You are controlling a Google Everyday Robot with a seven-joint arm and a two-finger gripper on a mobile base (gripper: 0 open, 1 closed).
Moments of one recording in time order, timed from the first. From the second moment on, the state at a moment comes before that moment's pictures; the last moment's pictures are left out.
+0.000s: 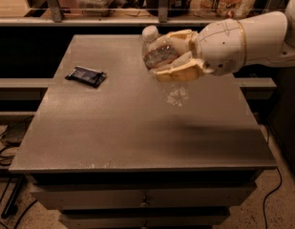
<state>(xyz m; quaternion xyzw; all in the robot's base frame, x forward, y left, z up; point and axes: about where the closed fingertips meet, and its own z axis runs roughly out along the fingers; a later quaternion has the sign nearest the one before) 0.488 -0.018 0.997 -0.64 0.48 0.33 0.49</state>
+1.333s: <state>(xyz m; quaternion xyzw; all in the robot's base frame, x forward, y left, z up) 0.520 -0.044 0.980 -0.57 0.47 0.37 0.56</state>
